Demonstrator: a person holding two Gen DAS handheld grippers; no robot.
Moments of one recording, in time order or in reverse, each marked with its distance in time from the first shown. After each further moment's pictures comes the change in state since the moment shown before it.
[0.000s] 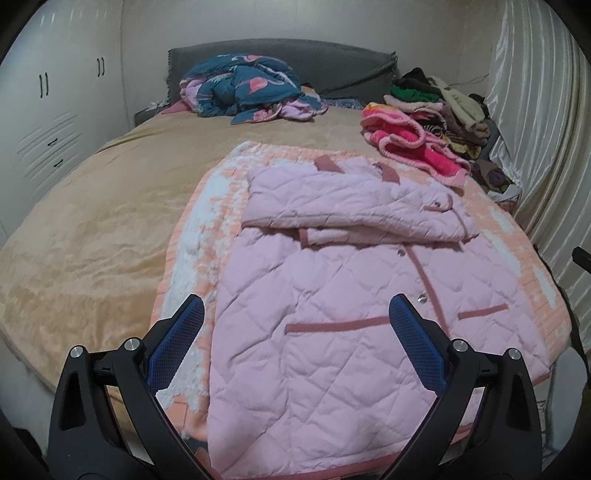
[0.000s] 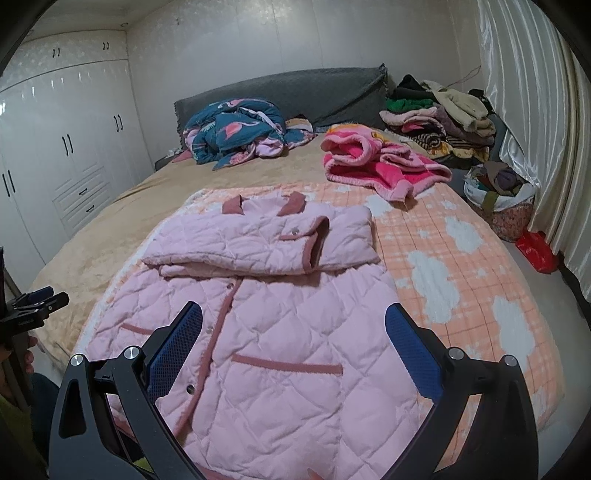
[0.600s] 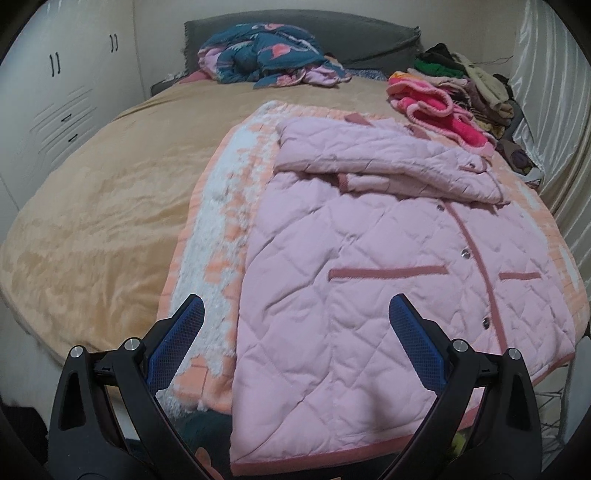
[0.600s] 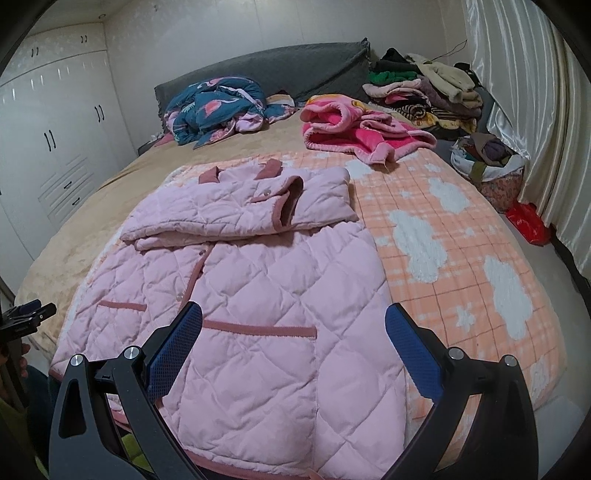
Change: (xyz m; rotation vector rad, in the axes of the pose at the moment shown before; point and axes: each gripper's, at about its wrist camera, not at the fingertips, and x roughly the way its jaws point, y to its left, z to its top) left arm 0.024 0.031 -0.044 -0.031 0.119 0.076; right arm 0.018 -0.029 -0.035 0.039 0.088 -0.038
